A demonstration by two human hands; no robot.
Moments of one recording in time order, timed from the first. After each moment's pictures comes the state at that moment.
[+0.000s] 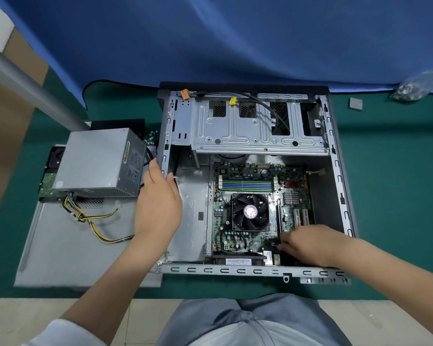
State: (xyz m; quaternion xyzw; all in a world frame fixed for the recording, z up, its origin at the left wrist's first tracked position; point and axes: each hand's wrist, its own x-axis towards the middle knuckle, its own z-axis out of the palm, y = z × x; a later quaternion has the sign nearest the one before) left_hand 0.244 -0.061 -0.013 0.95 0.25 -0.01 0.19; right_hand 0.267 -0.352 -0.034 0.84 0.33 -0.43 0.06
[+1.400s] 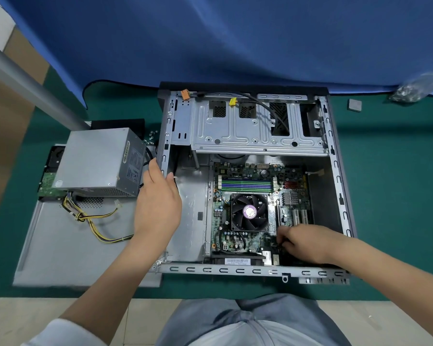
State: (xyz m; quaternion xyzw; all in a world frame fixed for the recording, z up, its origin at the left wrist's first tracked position) left_hand 0.245 -0.060 -0.016 0.95 0.25 -0.01 0.20; right_hand 0.271 -0.348 -0.036 0.84 0.24 -0.48 0.01
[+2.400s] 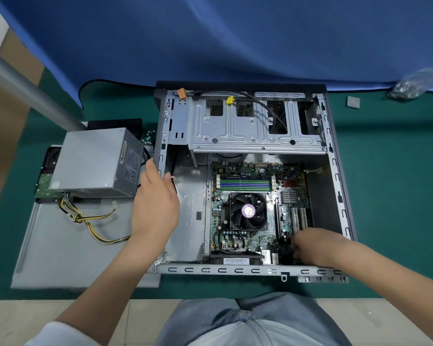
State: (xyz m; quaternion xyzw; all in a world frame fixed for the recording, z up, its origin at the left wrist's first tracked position) left_hand 0.244 -0.061 -0.013 0.95 0.25 -0.02 0.21; right_hand 0.264 -0.357 -0.041 0.83 0.17 -0.53 0.08
